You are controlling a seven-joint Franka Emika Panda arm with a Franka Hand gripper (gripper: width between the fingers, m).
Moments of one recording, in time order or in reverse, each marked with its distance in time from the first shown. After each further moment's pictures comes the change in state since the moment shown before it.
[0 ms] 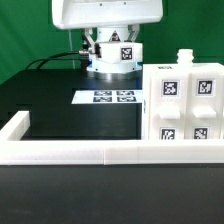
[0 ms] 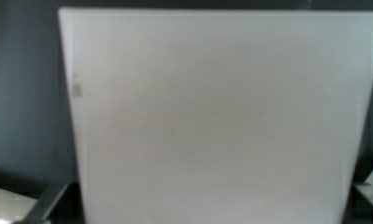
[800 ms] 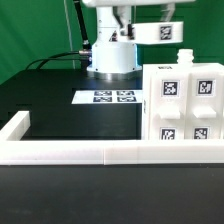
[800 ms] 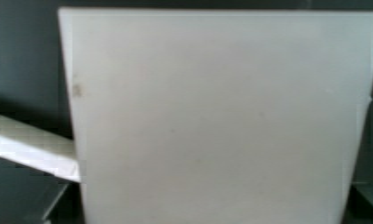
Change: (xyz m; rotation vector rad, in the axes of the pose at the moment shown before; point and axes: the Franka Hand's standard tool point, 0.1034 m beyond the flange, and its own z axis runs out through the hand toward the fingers) arm 0.076 -0.042 -0.037 0.003 0.008 -0.017
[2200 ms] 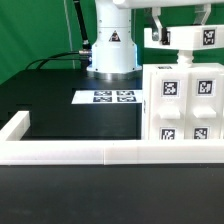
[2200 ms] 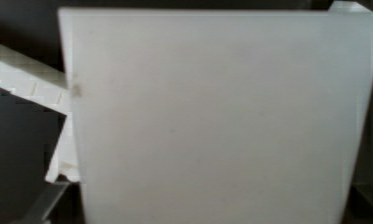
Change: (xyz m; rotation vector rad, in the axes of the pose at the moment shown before) arm 0.058 -0.009 0.015 0.003 0.006 -0.055
